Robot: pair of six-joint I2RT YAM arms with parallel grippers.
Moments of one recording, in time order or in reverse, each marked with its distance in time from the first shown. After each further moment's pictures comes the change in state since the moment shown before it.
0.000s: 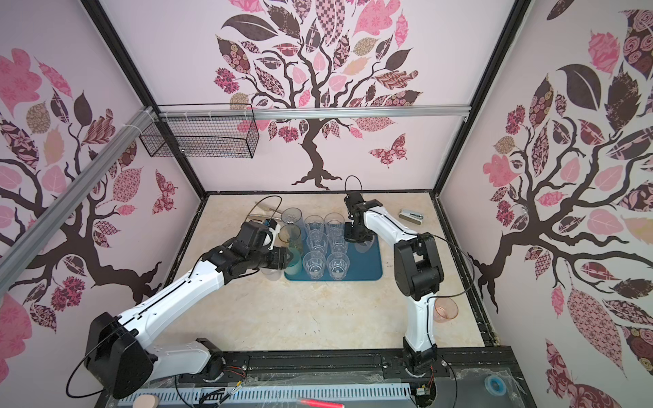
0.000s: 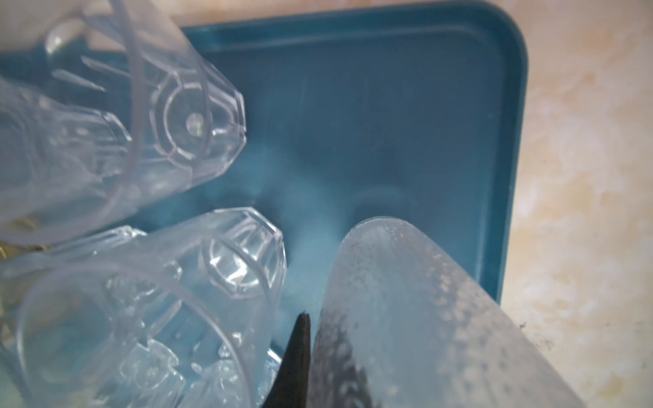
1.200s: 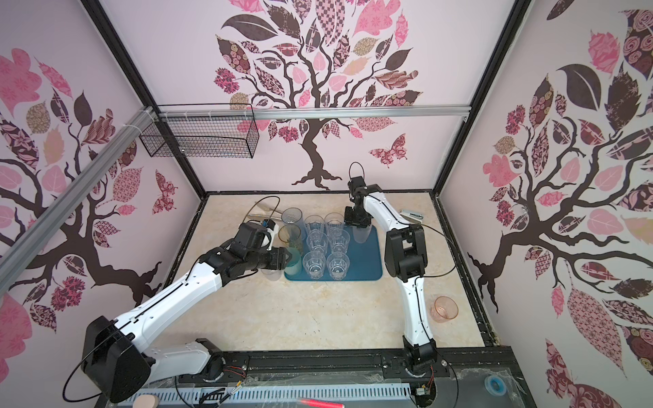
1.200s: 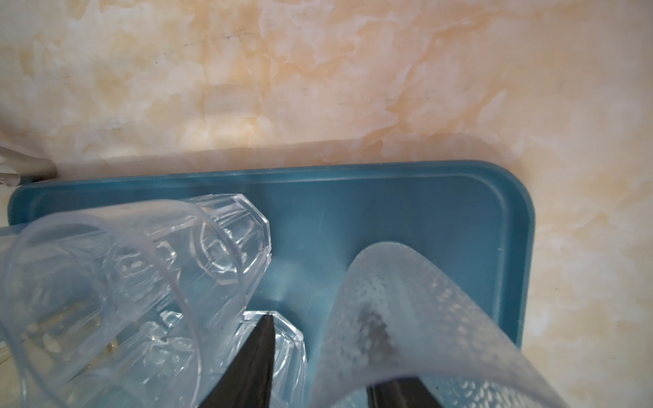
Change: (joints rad) left arm 0.000 -0.015 -0.010 -0.005 -0.008 -0.009; right arm -0.060 0.254 0.397 -0.132 -0.089 -0.034
